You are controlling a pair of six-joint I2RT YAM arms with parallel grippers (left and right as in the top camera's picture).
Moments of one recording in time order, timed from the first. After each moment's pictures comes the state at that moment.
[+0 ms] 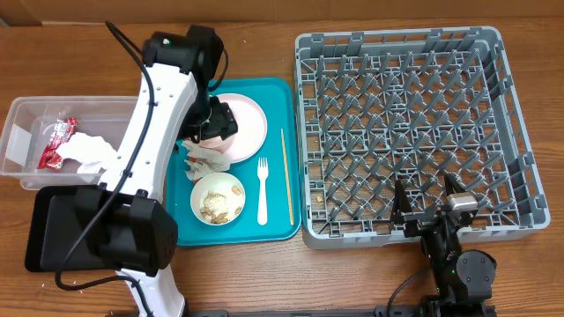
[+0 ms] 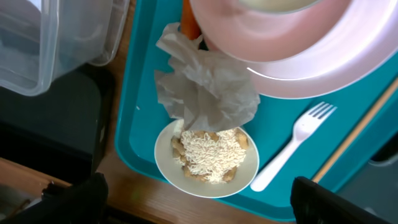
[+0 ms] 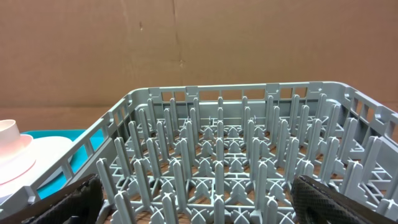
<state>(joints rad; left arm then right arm) -0.22 1.96 1.89 -1.60 -0.10 -0.63 0.03 0.01 0.02 -0.03 -0.10 0.07</state>
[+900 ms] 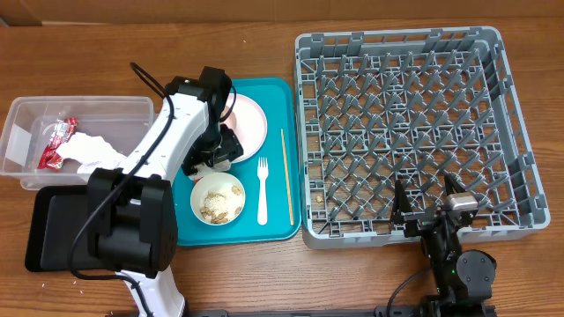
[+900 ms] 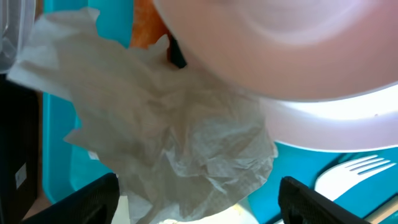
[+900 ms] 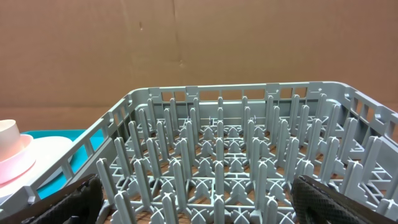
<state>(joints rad) -0.22 1.95 1.50 -1.20 -0.06 -0.68 0.03 0.01 0.02 -0.03 -0.10 0.07</state>
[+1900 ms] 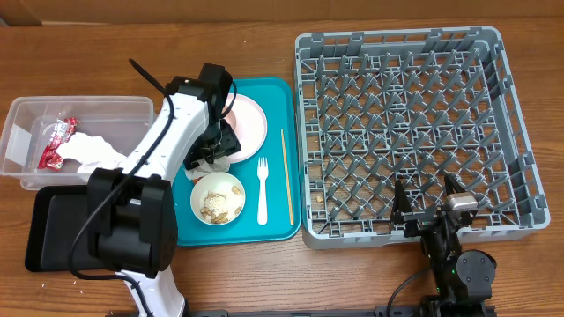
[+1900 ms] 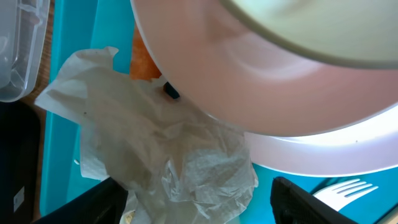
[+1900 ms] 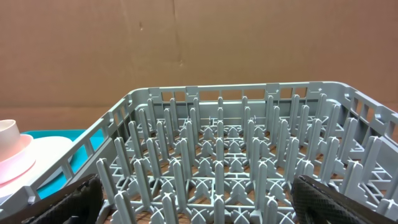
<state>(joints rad) -0.22 1.95 1.50 -1.15 -0.10 -0.68 0.03 0.01 0.02 -0.03 -0.10 0.07</state>
